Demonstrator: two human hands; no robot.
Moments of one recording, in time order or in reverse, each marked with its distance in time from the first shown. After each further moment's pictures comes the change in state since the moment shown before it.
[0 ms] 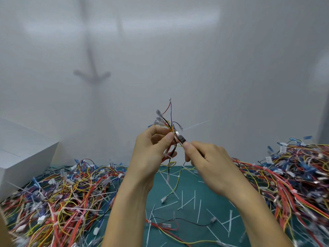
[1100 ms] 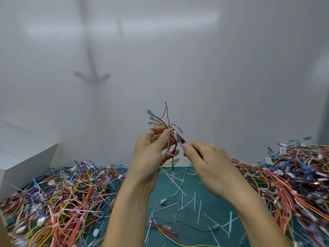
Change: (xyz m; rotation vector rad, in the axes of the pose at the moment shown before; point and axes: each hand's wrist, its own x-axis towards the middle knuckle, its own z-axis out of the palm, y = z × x) left_hand 0.003 -0.003 0.002 -0.138 0.014 -0.060; right_hand 0.002 0.004 0.003 -0.063 0.008 0.009
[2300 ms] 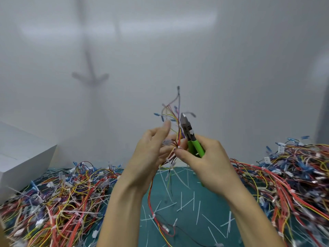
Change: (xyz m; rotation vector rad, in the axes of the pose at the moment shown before) left_hand 0.001 0.007 -0.004 0.023 -0.178 -0.098; right_hand 0.002 -0.008 0.003 0.418 0.109 -0.037
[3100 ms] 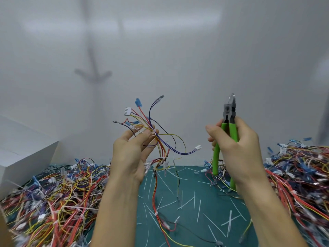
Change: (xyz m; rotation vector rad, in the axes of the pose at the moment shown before) left_hand 0.001 0.007 -0.020 -0.326 0.422 0.055; right_hand 0.000 -0.017 -0.023 0.185 0.365 0.073
